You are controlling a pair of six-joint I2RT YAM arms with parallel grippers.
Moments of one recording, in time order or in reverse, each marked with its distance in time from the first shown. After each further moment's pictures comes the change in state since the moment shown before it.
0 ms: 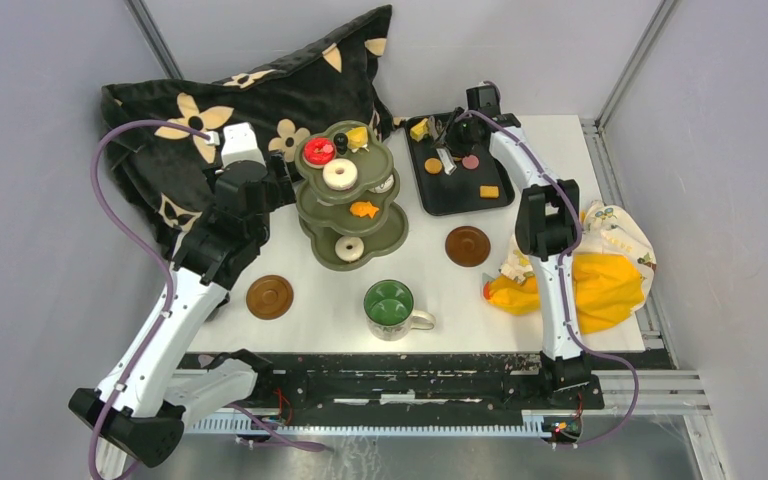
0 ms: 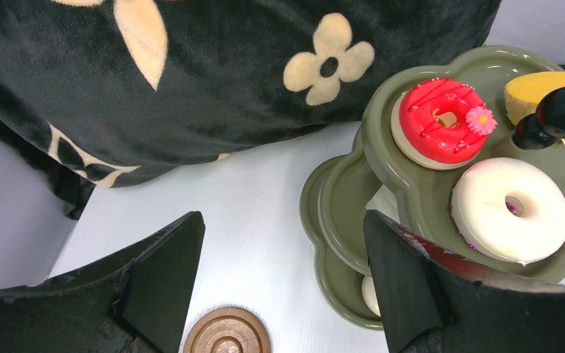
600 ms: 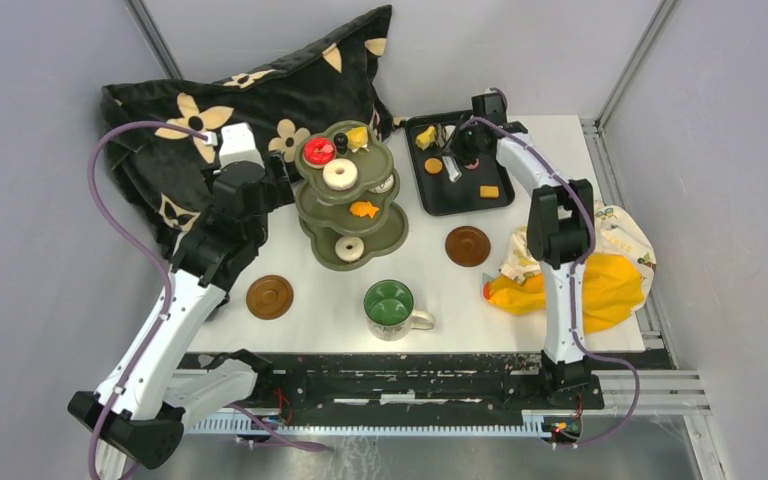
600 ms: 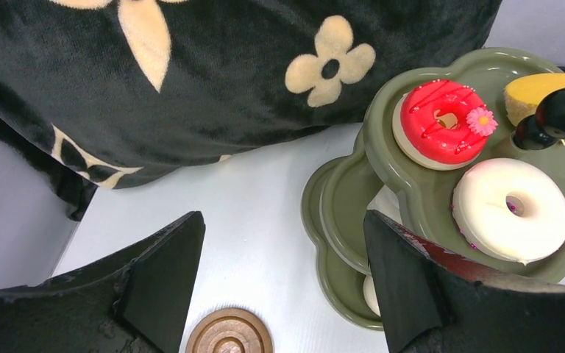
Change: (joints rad) left arm 0.006 -0.003 0.000 0.000 0.003 0.008; right arm -0.003 -0.122 -0.212 0.100 0.008 0.018
